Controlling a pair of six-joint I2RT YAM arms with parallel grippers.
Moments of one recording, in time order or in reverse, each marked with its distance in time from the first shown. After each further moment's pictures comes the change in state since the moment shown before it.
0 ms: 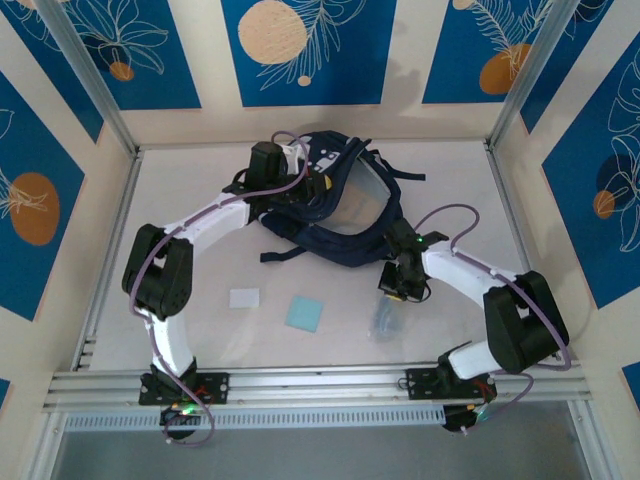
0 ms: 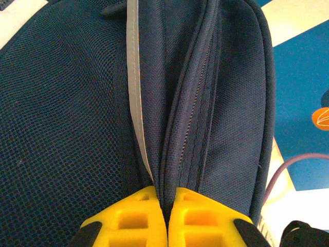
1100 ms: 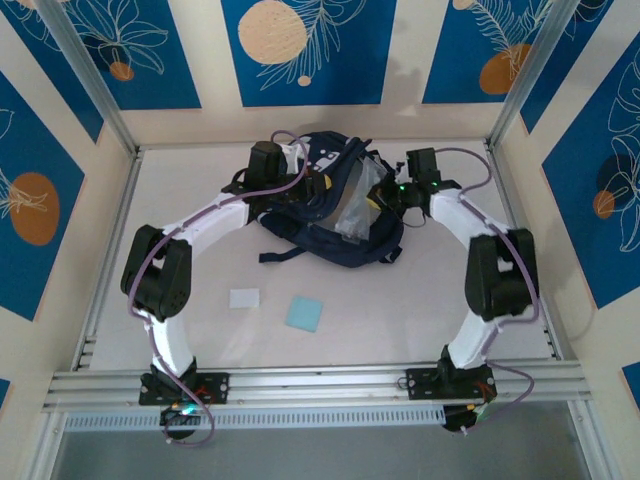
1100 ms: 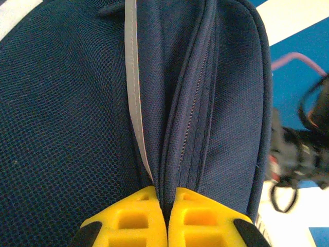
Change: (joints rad) left arm -0.011 -0.009 0.000 -0.004 0.018 -0.002; right arm -0.231 0.390 0.494 0.530 -0.446 0.108
